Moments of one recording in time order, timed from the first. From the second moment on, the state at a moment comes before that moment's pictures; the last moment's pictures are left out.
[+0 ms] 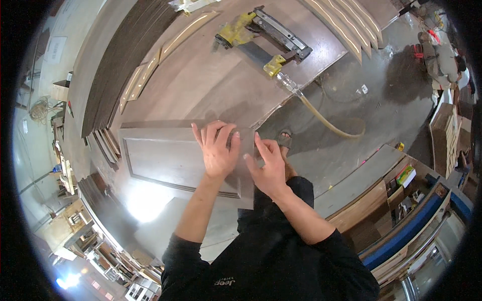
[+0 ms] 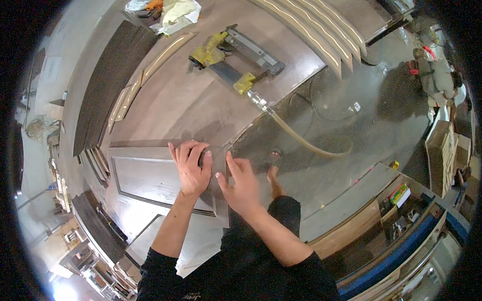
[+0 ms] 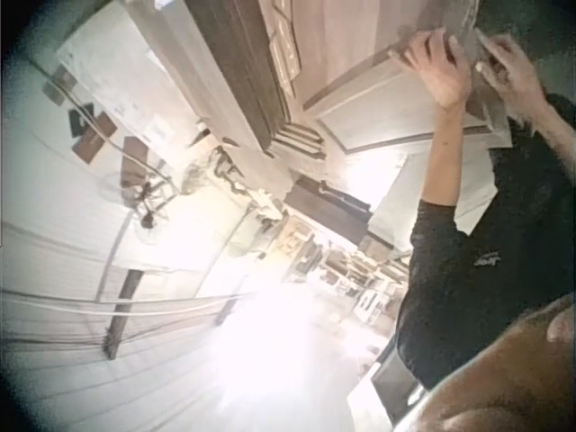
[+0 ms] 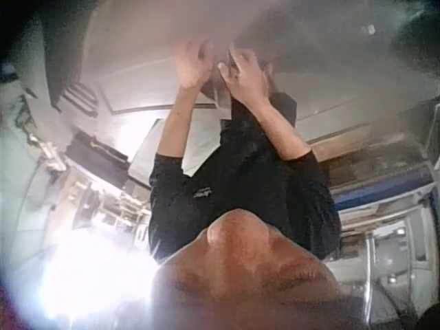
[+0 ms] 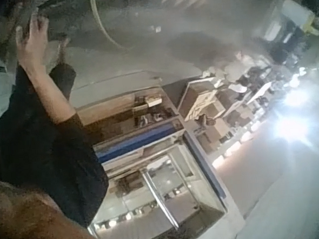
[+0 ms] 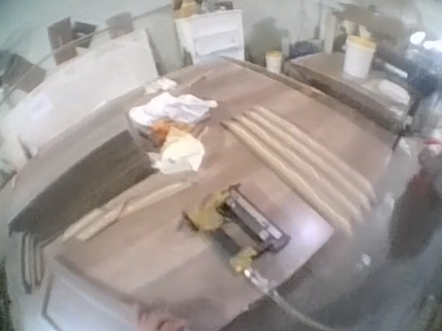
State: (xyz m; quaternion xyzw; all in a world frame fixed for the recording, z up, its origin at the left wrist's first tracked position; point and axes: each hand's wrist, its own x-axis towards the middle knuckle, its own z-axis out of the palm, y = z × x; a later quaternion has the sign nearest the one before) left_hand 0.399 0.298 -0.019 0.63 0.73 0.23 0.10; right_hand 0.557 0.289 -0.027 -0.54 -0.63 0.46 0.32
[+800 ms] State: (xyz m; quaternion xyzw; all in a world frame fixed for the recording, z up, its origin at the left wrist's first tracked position) left_hand 0.439 0.297 0.005 0.60 0.78 0.13 0.09; right_hand 0.556 0.475 0.008 -0.44 -0.77 0.16 0.43
